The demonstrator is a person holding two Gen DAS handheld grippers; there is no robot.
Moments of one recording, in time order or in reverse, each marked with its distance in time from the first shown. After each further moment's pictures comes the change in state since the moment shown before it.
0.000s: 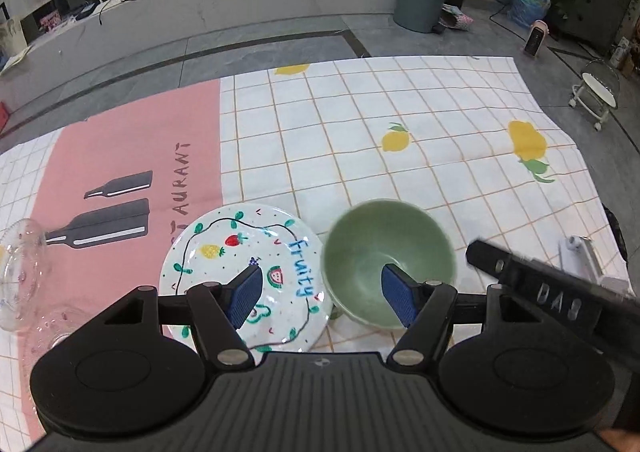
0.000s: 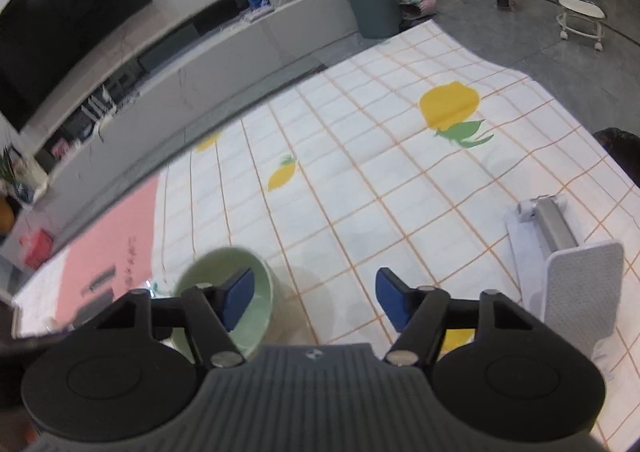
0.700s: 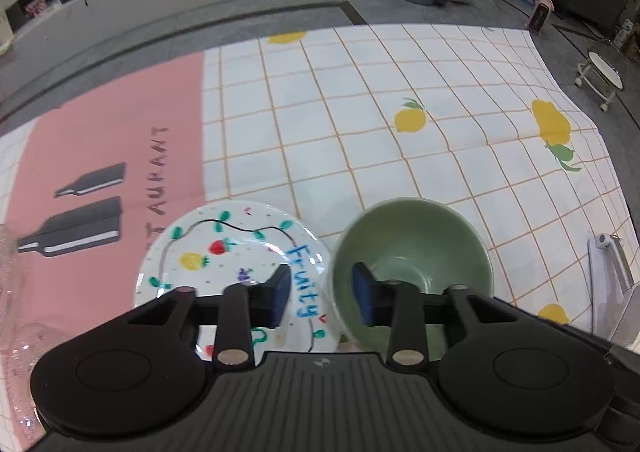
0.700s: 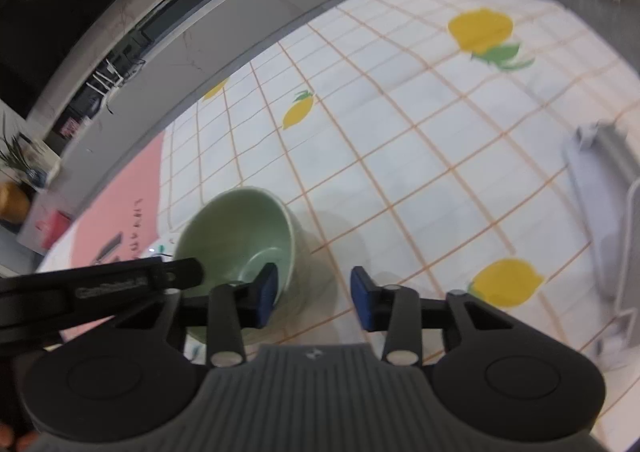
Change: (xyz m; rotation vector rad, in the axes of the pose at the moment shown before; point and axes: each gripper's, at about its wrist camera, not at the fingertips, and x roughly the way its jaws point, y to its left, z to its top) left arm 0.052 0.002 0.015 0.015 0.094 -0.017; right arm 0.038 -0.003 -0.013 0.108 0.130 0.096
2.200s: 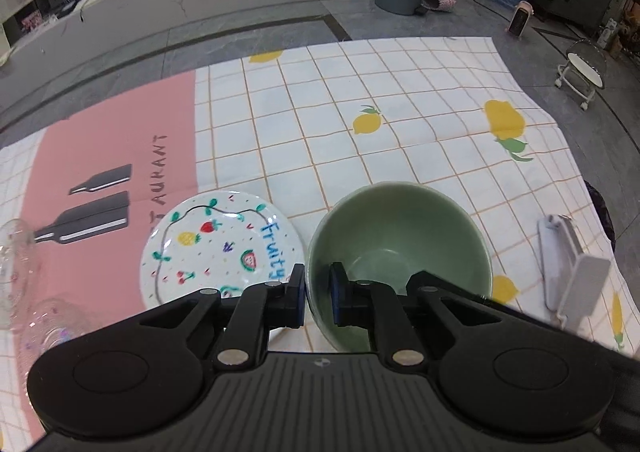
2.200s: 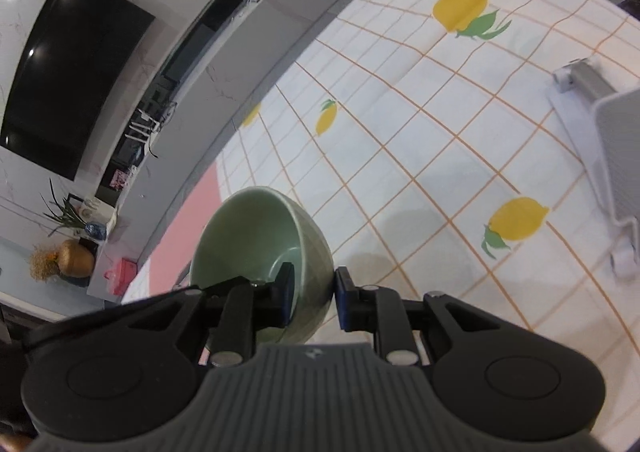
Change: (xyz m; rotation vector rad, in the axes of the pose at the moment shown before) left arm -0.063 -0.023 -0.025 0.027 -0.052 -0.010; right arm -0.060 -0.005 -0.018 0.175 -0.038 0.164
